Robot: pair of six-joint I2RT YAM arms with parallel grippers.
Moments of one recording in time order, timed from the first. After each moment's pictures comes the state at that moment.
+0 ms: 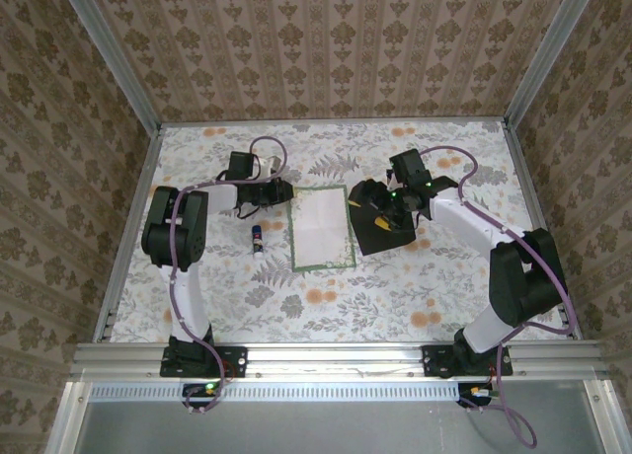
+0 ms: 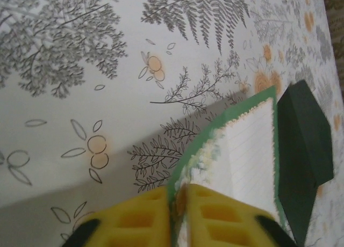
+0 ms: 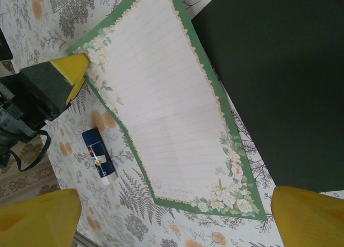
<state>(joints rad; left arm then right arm) -0.26 2.04 1.20 -0.02 0.71 -0.36 0.34 1.59 1.13 -0.51 -0.40 0.89</state>
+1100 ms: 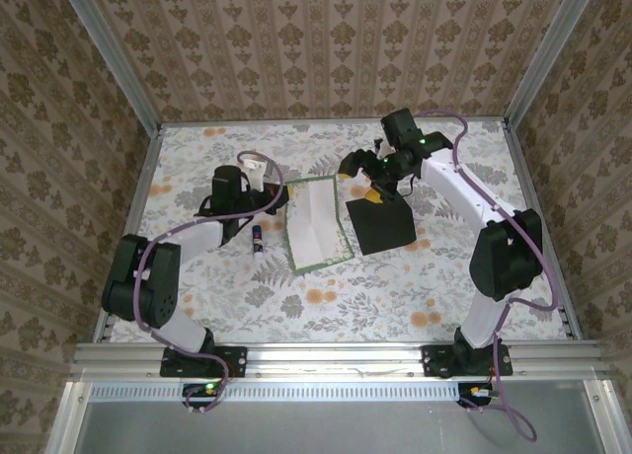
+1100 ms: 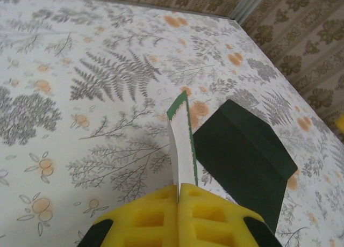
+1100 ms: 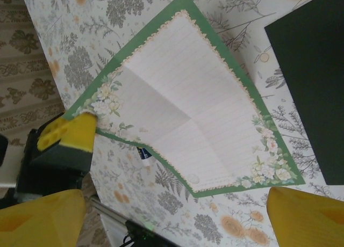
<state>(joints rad) -0.33 1.56 0.78 0.36 0.60 -0.28 0.33 1.79 1.62 -0.88 -0.51 0.82</state>
